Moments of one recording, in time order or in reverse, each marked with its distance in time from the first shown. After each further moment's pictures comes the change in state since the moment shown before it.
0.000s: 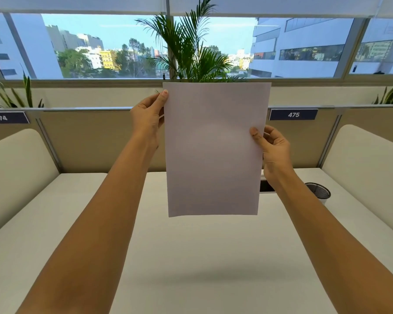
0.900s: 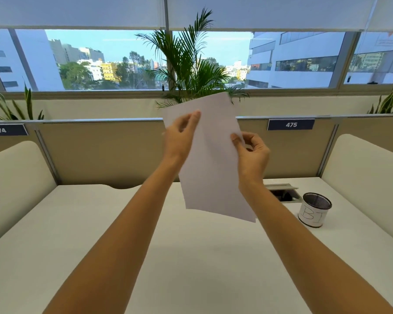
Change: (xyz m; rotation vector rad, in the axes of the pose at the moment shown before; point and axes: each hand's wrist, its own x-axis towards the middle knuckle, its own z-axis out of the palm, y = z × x) left_hand -0.020 -0.034 0.035 0.477 -0.118 0.157; right_hand -0.008 0.011 0.054 -0.181 0.217 -0.207
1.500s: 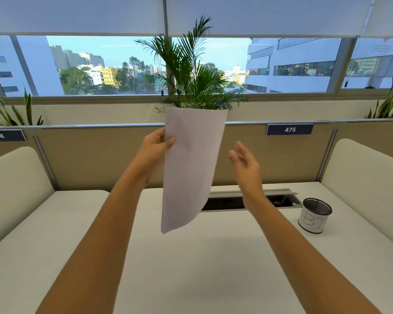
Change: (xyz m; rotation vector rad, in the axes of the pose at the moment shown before) left_hand 0.007 -0.014 -0.049 -0.190 -0.238 -0.080; right_hand 0.004 0.030 -0.015 -0.101 -0.271 0.133
